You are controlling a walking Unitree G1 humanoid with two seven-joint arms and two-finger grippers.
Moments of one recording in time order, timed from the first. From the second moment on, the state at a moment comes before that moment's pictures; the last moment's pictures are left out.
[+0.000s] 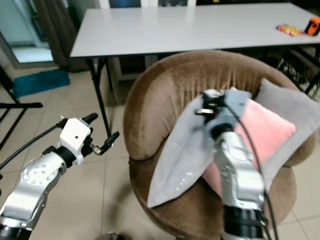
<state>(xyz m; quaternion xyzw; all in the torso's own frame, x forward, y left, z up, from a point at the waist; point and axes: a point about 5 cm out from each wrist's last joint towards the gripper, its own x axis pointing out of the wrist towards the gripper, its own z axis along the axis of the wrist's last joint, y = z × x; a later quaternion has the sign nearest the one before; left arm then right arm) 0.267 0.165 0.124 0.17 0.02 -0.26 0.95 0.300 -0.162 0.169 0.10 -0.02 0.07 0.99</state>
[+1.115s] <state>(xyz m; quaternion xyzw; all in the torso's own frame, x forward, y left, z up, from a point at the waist) 0.259 0.136 0.118 0.13 0.07 -0.46 0.88 0.340 -0.254 0.070 0.06 0.19 -0.06 0.98</state>
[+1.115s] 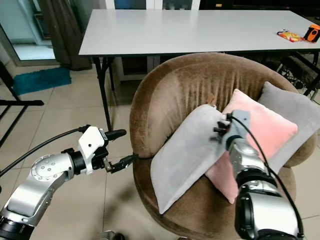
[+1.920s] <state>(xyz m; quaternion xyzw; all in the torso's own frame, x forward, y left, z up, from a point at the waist) 0.279 0.177 0.129 0.09 0.02 -0.18 0.98 0.315 -0.269 0.133 0.02 -0.02 -0.11 0.99</state>
